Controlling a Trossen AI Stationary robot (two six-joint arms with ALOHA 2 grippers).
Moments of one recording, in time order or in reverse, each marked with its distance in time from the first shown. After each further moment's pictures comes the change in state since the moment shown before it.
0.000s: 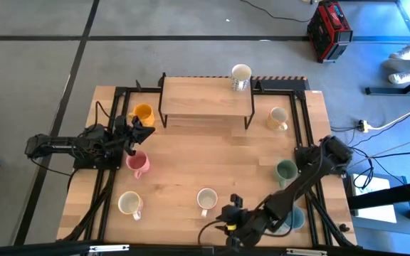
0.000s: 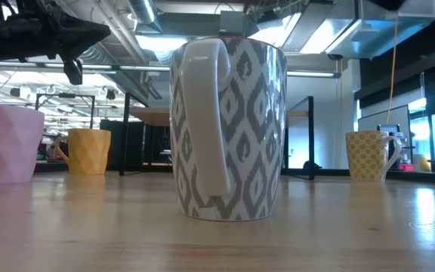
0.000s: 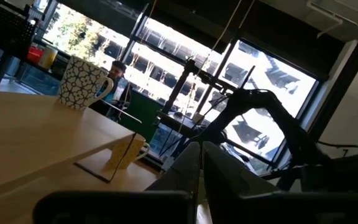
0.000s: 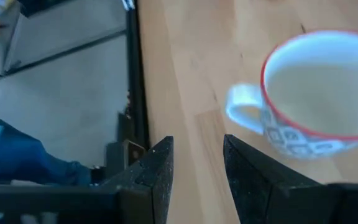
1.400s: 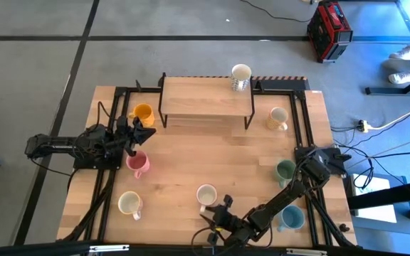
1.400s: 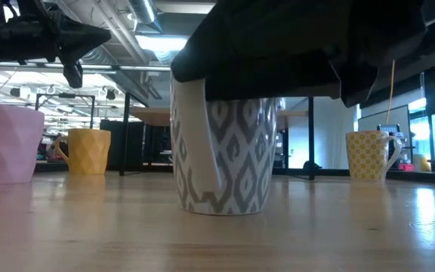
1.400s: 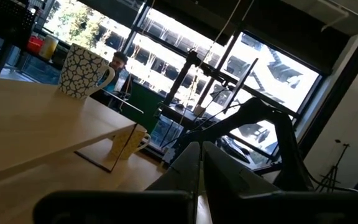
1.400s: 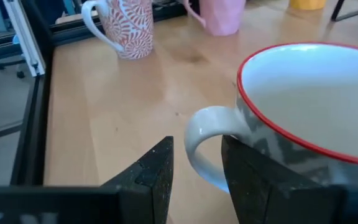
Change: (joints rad) left arm 0.000 0.000 0.000 -0.035 0.011 -0.019; right arm -0.002 0.306 -0.001 0.389 0.524 -0.072
